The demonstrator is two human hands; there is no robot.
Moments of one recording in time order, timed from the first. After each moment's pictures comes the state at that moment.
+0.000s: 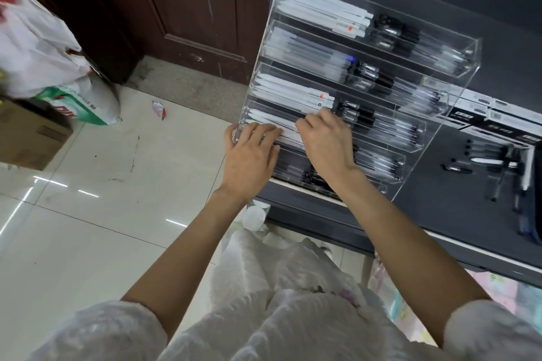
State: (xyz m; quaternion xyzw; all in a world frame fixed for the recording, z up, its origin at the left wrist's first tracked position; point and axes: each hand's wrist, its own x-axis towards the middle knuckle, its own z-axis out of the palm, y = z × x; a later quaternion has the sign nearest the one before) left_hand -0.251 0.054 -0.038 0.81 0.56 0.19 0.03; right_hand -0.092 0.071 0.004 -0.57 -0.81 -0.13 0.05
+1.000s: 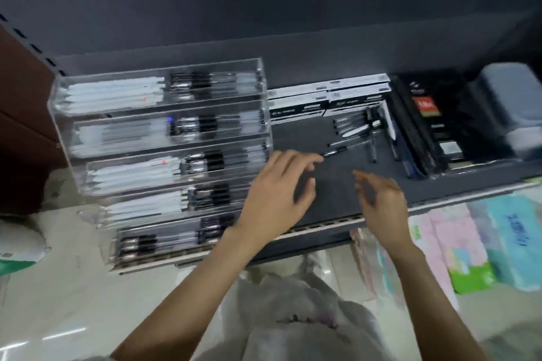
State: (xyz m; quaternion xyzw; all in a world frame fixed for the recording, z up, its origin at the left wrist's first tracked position) left_hand -0.026 0.022 0.054 0.89 0.23 0.29 0.28; right_hand 0.151 -0.107 -0.004 -0.84 -0.44 0.05 0.30
